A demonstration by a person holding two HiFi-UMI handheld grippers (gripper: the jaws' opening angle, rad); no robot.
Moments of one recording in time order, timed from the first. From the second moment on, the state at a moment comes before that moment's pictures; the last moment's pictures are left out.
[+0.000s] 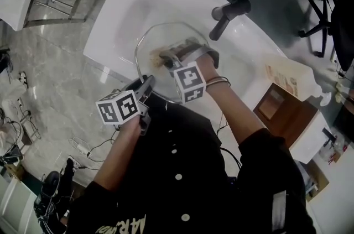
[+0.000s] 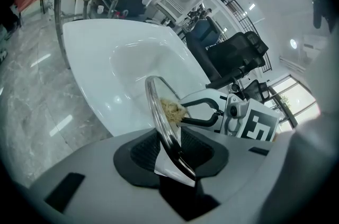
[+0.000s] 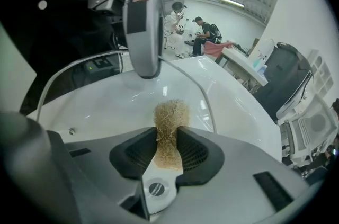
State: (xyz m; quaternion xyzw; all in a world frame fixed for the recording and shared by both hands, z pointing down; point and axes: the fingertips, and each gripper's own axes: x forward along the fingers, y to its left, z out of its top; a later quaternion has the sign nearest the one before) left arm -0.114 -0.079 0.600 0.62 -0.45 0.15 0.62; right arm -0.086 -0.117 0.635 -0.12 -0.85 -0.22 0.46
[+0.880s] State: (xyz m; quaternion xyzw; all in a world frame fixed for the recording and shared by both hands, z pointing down) left arm -0.112 -0.080 0.596 0.63 -0.44 0.14 0.63; right arm 0.007 -0.048 0.628 -0.19 -0.81 -0.19 0.52
